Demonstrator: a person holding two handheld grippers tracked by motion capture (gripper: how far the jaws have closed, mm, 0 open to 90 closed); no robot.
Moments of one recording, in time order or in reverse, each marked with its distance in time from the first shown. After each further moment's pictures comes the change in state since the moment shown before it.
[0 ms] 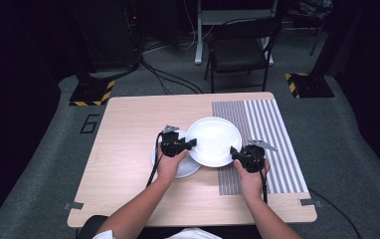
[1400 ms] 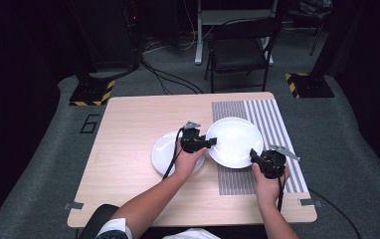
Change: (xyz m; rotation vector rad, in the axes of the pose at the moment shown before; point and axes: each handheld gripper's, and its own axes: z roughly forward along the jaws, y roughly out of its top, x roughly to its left) left arm -0.045 0.013 0.043 0.034 -0.119 0.063; right arm -0.039 -0.002 -0.039 -0.070 -0.134 0.085
